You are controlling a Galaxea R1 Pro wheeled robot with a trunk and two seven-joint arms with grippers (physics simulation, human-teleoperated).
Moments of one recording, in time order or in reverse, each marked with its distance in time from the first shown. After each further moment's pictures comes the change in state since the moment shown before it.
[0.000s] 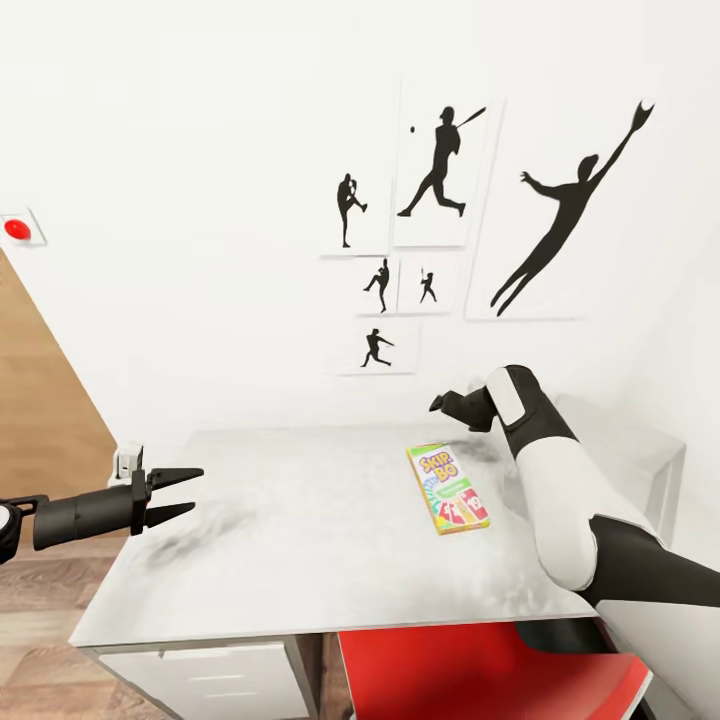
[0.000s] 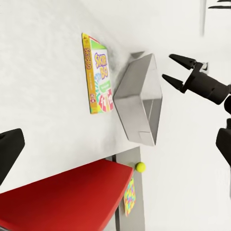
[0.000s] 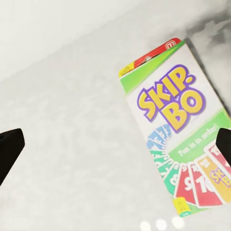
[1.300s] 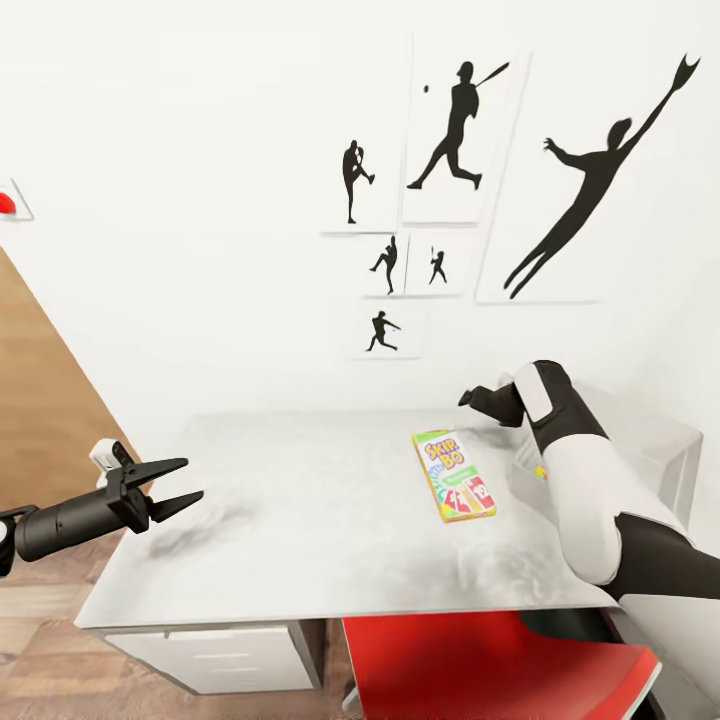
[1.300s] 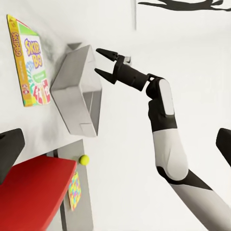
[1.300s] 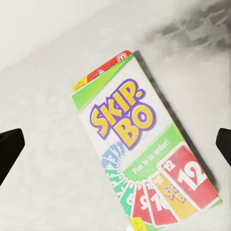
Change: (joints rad) left arm 0.054 0.007 0.001 -0.018 -0.009 0.000 -0.361; right arm -0.007 -0.084 -0.001 -0.020 0.015 -0.007 -0.011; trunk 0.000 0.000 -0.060
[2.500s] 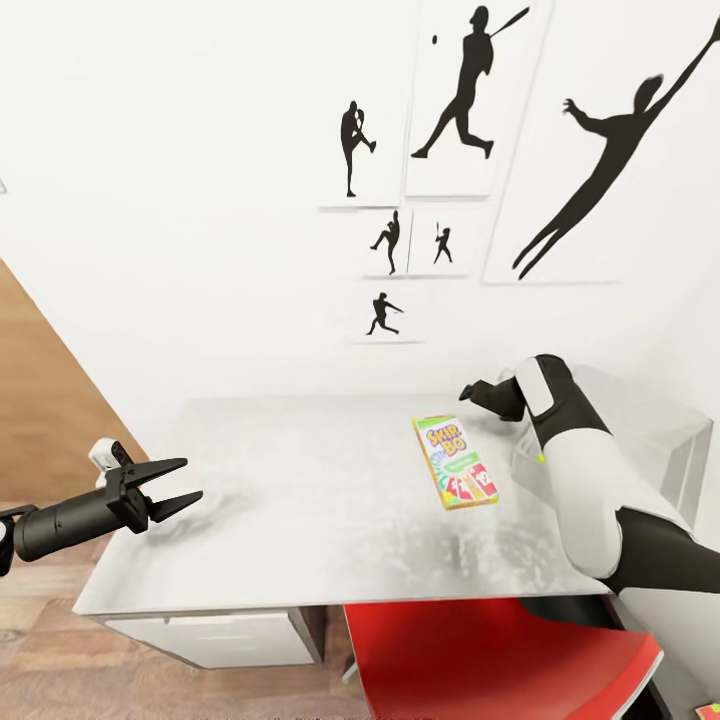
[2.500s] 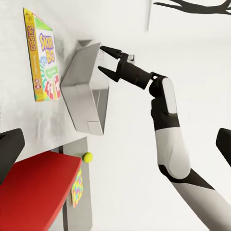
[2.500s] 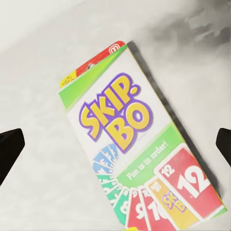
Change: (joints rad) left arm 0.000 0.003 0.000 0.000 -0.001 0.000 -0.001; right arm -0.019 -0.001 0.001 0.003 0.000 -0.005 -0.001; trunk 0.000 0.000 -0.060
